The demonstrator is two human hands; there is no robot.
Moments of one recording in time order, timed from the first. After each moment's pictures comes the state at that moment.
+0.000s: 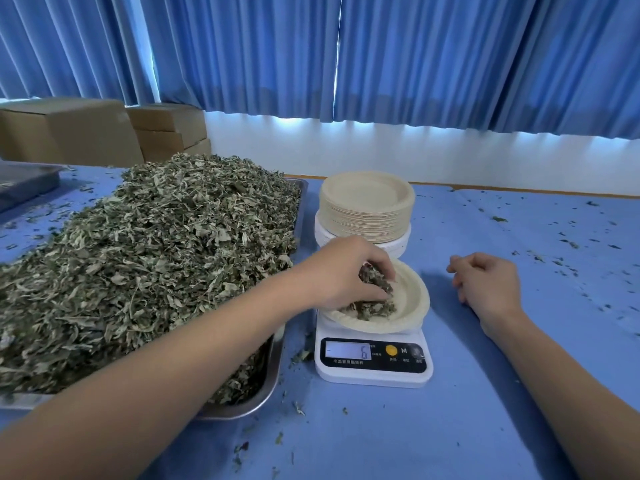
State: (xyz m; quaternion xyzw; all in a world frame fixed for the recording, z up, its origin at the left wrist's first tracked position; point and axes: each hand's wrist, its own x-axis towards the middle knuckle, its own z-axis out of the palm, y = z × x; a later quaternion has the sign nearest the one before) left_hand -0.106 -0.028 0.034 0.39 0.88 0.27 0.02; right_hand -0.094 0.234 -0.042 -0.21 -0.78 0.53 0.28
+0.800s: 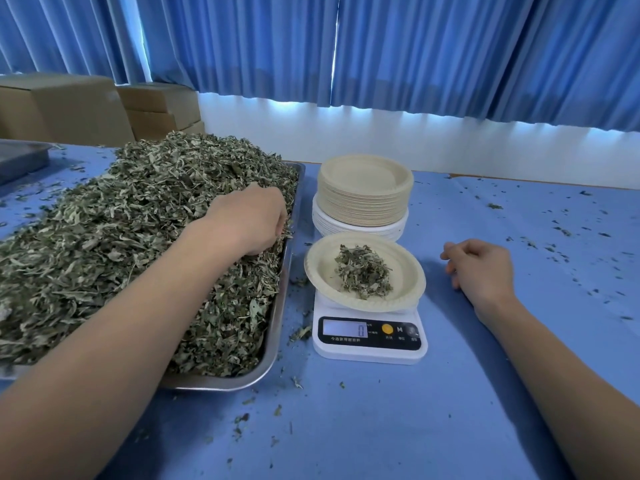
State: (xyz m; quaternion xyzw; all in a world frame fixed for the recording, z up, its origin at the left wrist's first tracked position) left_hand -0.130 -0.101 0.060 0.13 0.99 0.05 -0.06; right_hand -0.085 0.227 -0.041 -0.20 -0.80 0.50 0.28
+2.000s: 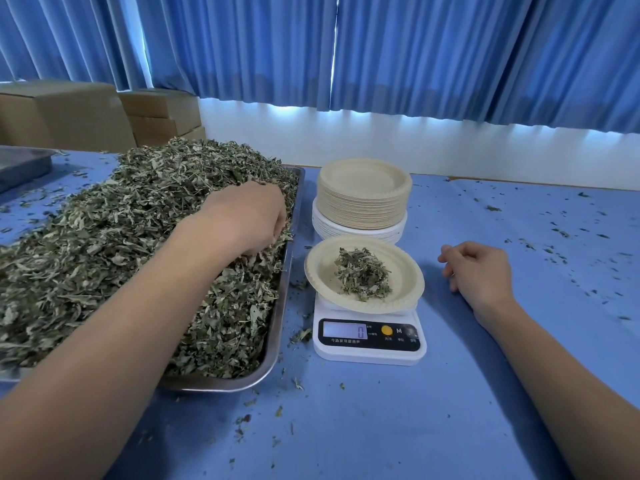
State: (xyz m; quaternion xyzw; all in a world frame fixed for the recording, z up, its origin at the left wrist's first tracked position) left_hand -0.113 -0.103 0.080 0.15 0.99 0.03 -0.07; right_hand -0.078 0.221 -0.036 -0.19 -0.80 0.50 0.27
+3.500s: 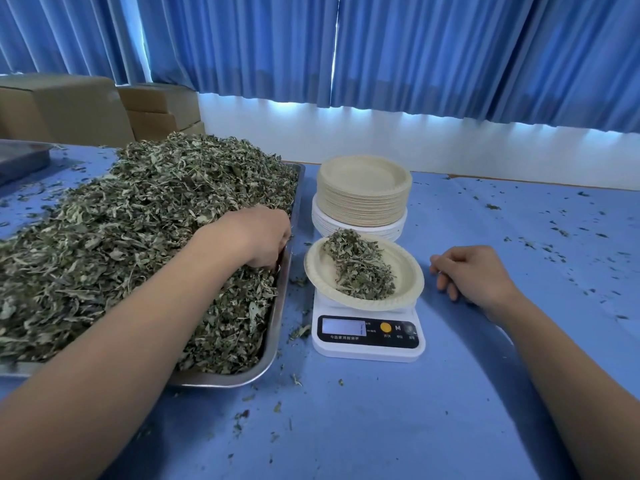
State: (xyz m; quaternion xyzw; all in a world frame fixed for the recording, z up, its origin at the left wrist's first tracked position) left_hand -0.139 -0.099 0.047 0.19 0.98 0.00 0.06; right_hand -0.071 0.226 -0.025 -0.15 -0.87 0.45 0.13
